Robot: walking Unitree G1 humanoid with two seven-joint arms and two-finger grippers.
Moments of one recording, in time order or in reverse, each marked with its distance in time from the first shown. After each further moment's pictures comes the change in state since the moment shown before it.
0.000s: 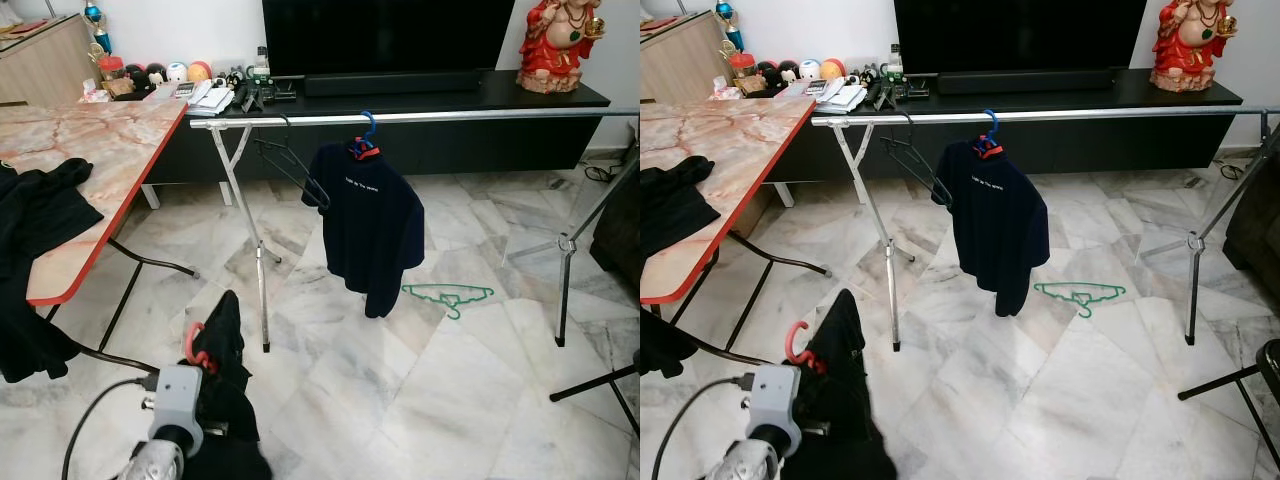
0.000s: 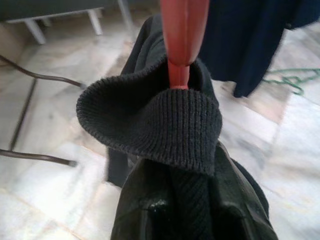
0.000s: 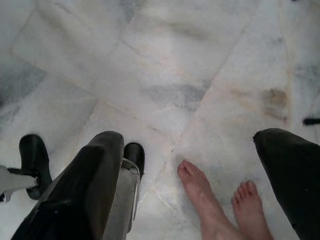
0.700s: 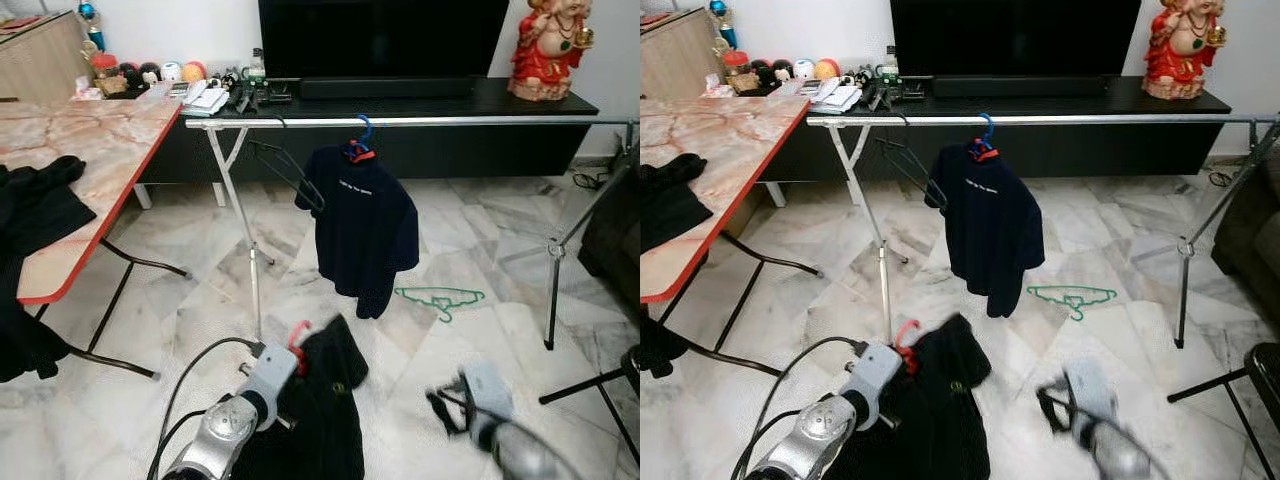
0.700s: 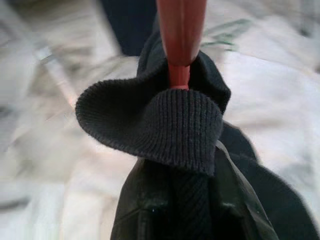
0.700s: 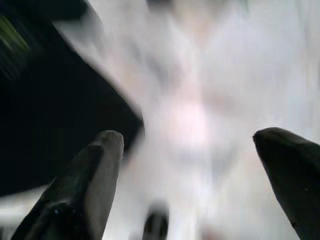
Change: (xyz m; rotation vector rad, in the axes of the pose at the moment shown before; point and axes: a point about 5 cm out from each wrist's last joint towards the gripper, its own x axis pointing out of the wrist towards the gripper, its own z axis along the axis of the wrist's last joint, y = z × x) left arm 0.070 -0.051 0.007 0.156 0.105 -0.223; right arm 0.009 0.008 0.070 0.021 -0.159 0.157
